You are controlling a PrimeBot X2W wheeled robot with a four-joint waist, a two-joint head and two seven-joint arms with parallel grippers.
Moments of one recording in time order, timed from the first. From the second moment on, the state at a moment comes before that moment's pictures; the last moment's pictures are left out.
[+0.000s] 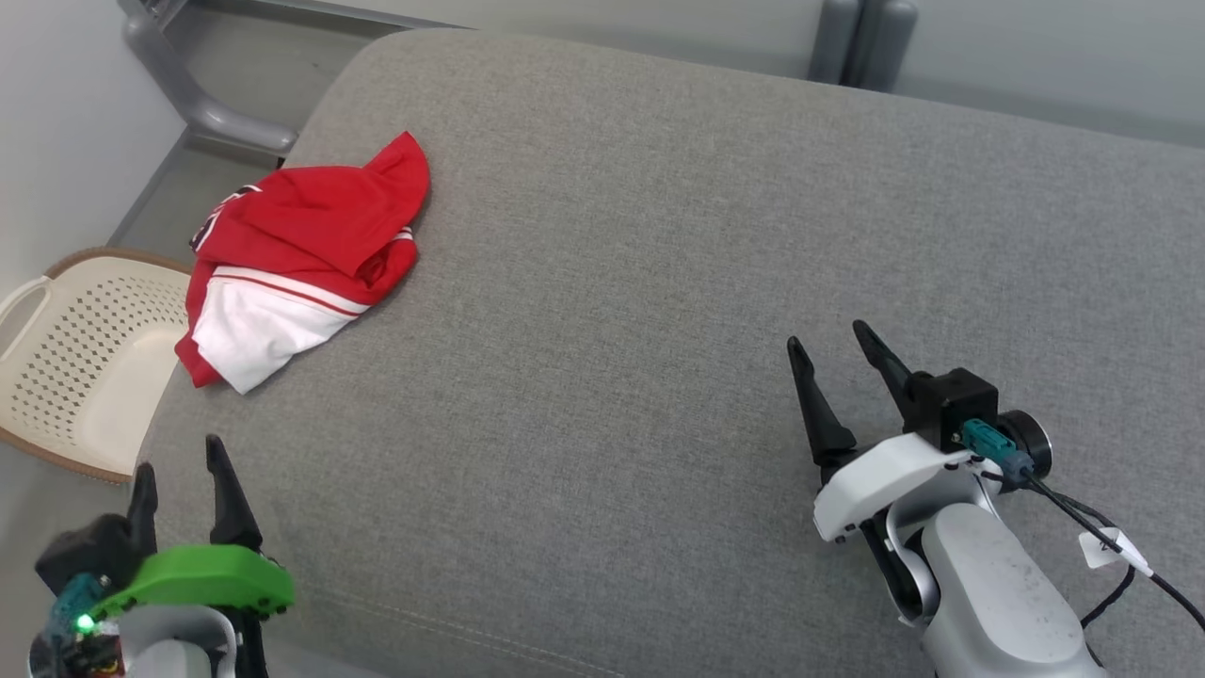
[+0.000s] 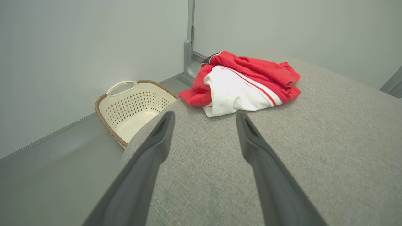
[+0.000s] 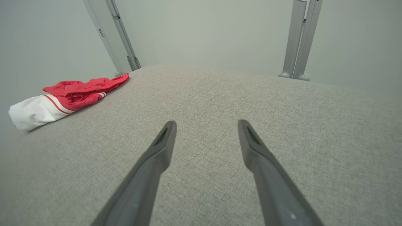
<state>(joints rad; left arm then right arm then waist) -0.18 0.05 0.19 0.49 -0.30 -0.03 -0.26 -0.34 -0.05 0.18 0.48 0.15 0.13 -0.26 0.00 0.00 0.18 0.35</state>
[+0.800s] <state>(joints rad) -0.58 0.16 0.43 0.86 -0.19 -0.04 -0.26 -0.48 -0.09 0.17 0.38 0.10 0.13 -0.26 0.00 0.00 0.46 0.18</state>
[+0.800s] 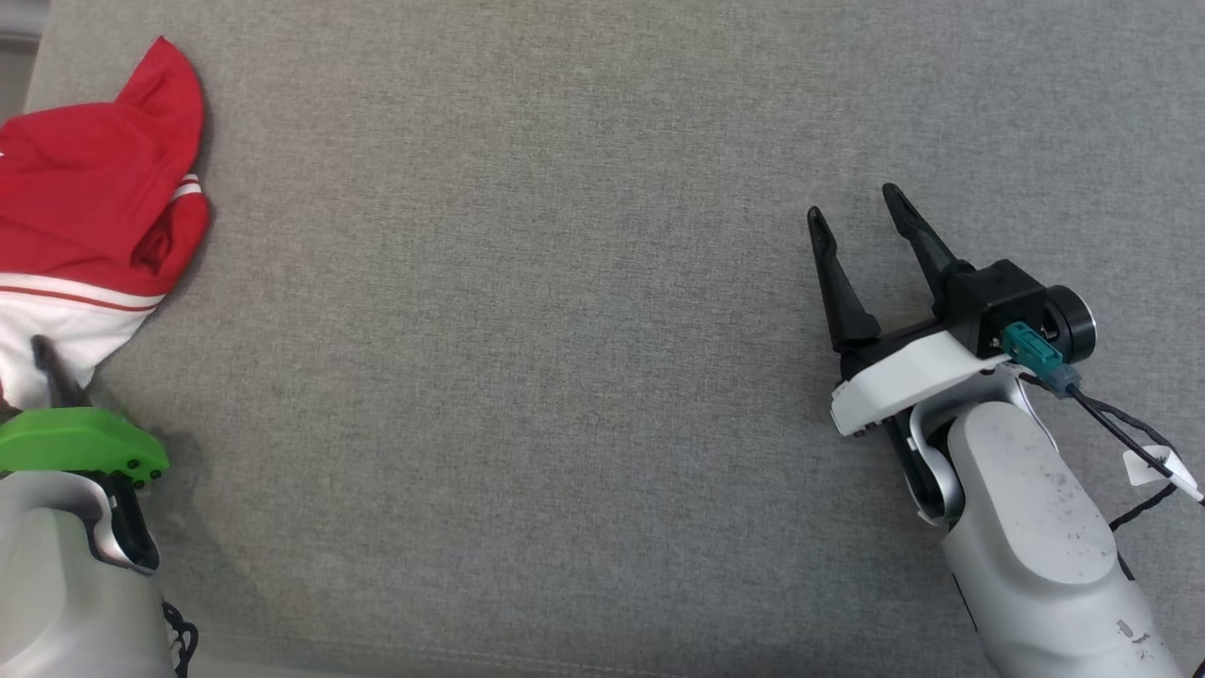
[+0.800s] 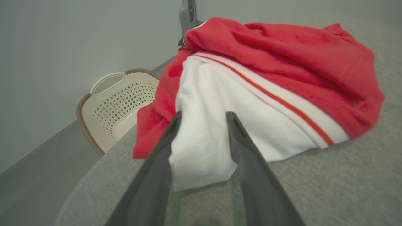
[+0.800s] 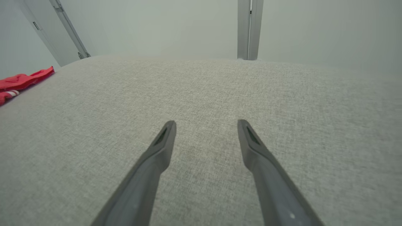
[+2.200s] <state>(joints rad) -0.52 0.05 -0.45 0.50 -0.37 -0.10 -0.26 -0.35 -0.05 0.16 0.39 0.26 0.13 -0.26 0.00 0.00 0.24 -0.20</state>
